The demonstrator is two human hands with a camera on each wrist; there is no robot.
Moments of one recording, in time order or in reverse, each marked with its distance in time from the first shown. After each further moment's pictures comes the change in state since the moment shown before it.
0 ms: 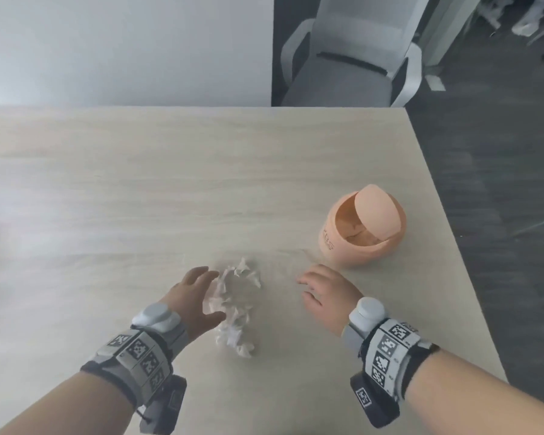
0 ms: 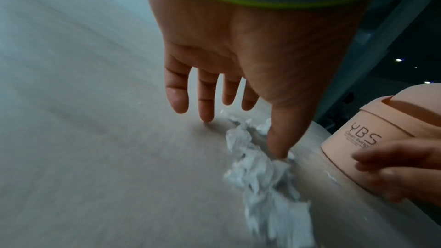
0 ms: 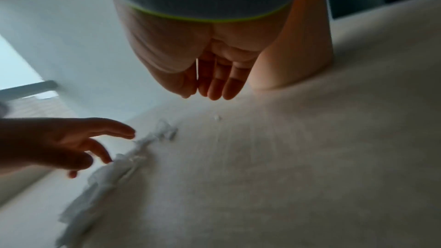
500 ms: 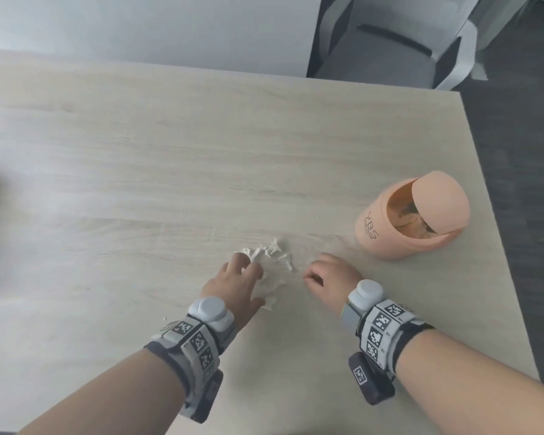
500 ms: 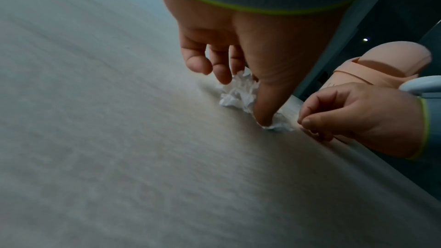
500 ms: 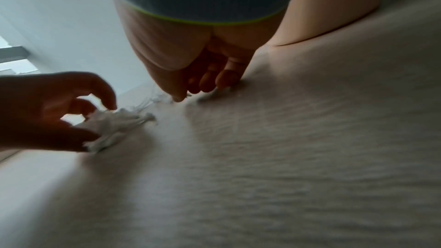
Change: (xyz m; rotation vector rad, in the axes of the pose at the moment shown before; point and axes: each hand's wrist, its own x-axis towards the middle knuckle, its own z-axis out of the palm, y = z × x) left_hand -0.004 0.013 0.024 -0.001 0.018 0.066; right_hand 0.041 -0.019 0.043 -0.089 -0.216 0.113
